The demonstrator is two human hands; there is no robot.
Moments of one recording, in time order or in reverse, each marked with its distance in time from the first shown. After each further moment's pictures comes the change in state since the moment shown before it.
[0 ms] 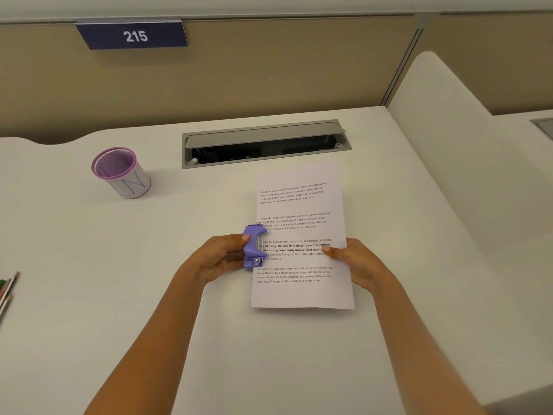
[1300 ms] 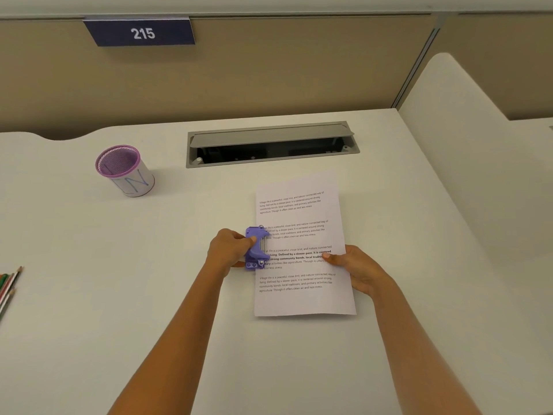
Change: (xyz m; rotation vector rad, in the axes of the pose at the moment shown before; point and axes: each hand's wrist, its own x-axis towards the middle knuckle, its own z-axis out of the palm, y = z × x) left_hand 0.010 0.009 0.034 0.535 0.467 0.067; right_hand 0.022 0.005 -0.008 -0.035 -0.027 0.084
